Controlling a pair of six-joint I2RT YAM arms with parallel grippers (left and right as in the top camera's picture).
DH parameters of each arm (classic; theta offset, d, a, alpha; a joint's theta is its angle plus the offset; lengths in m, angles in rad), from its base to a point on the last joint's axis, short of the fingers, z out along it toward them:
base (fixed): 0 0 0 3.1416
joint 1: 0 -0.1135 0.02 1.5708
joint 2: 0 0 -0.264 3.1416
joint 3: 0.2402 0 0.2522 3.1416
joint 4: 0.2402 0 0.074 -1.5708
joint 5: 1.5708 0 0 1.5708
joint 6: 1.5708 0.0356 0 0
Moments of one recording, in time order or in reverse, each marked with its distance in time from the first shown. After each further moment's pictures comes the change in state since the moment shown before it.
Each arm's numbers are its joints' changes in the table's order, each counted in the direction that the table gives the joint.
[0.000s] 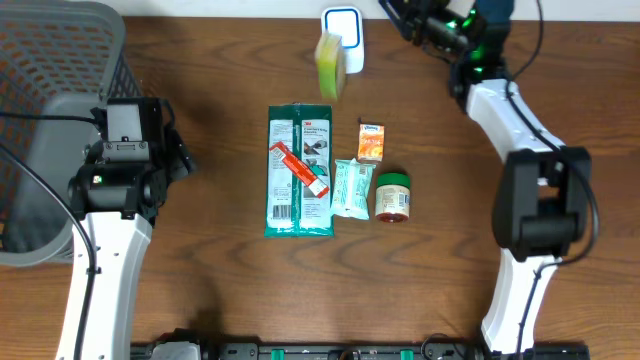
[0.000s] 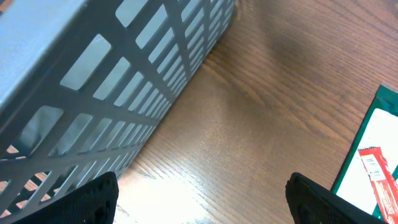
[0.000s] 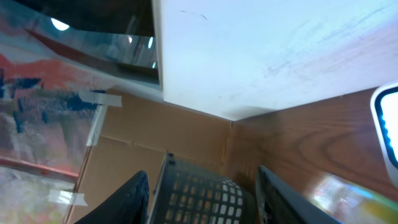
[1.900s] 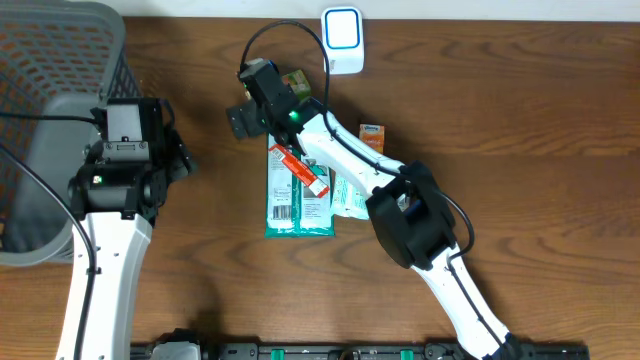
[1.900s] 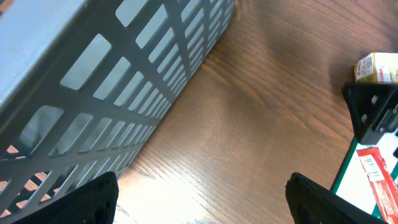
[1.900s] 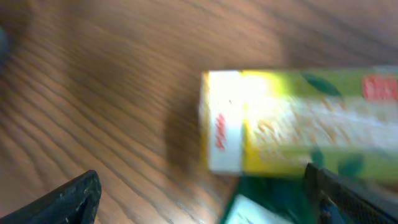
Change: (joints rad) left arm 0.000 0.000 0.000 0.000 0.000 0.000; right arm -0.620 0.310 0.437 1.049 0.890 -1.034
